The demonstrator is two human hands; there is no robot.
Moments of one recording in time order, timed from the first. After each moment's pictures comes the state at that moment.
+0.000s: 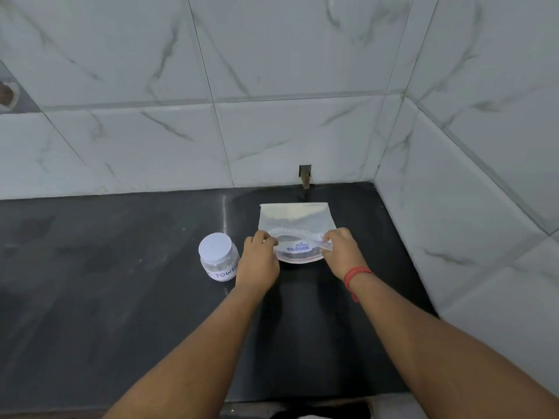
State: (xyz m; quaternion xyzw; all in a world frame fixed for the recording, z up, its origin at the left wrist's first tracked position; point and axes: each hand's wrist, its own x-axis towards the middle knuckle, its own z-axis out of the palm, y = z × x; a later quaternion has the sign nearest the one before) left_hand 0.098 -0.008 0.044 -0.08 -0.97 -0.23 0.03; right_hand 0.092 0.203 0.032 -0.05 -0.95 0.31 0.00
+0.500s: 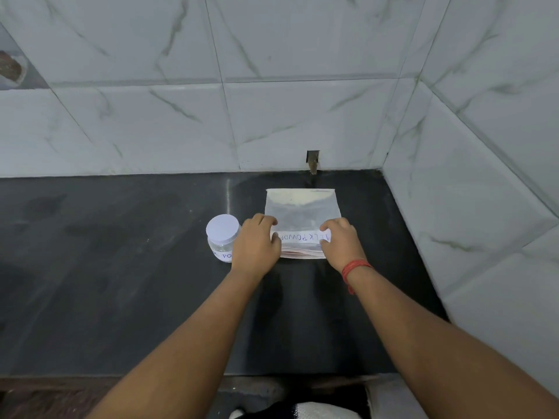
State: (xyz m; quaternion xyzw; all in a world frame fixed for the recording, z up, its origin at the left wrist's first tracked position) left_hand 0.112 -0.024 0.060 -0.07 -0.96 -0.25 0.08; right_hand 0.108 0.182 0.035 -0.04 -0.95 0.30 0.03
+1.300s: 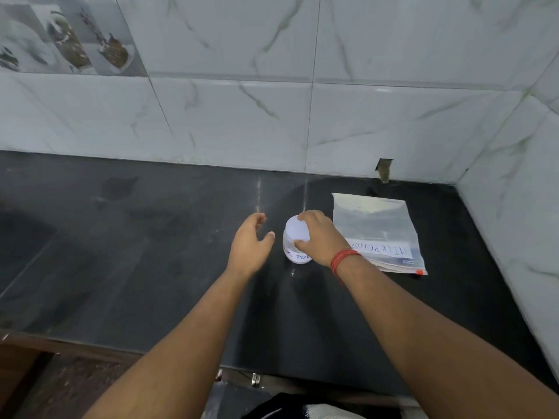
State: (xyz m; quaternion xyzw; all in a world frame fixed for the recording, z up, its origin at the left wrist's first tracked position) left_hand 0.107 -0.207 0.042 0.08 -0.86 -0.49 0.05; right_hand 0.073 -0.021 0.058 0.13 -0.95 0.28 -0.06
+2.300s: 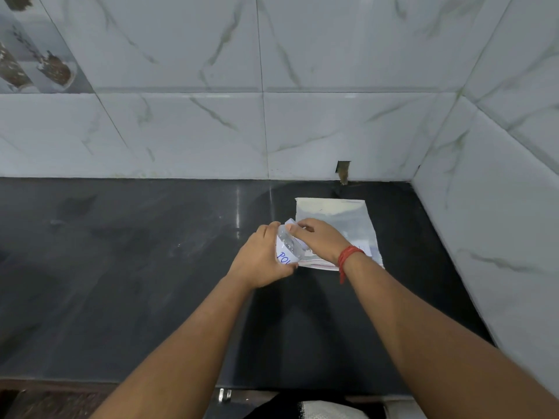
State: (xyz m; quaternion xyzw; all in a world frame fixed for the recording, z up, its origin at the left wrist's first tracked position) left_hand 0.100 -0.114 0.057 -0.15 -0.94 -0.31 -0.01; right_hand 0.074 0.064 0.083 0.03 -0.89 0.43 -0.13
